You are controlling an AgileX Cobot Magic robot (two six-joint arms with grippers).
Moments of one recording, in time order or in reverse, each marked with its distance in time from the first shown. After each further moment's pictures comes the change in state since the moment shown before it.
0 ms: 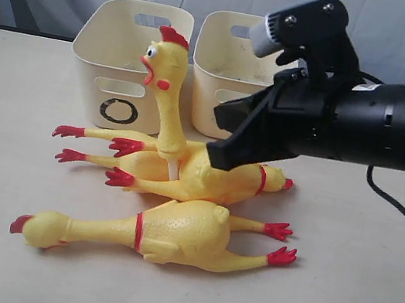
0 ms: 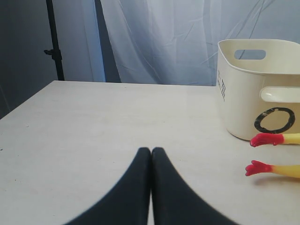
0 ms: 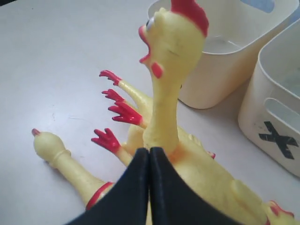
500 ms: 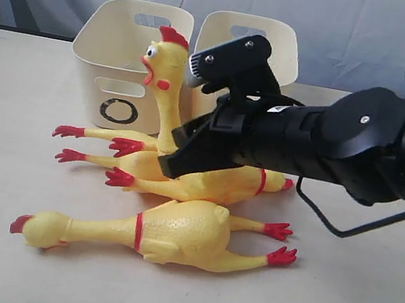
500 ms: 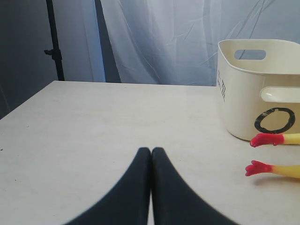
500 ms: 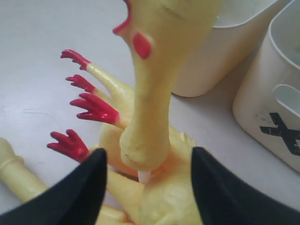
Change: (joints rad) left arm 0.000 0.000 0.000 0.000 0.000 0.000; right arm 0.110 0.246 -0.055 0.027 -0.239 -0.006
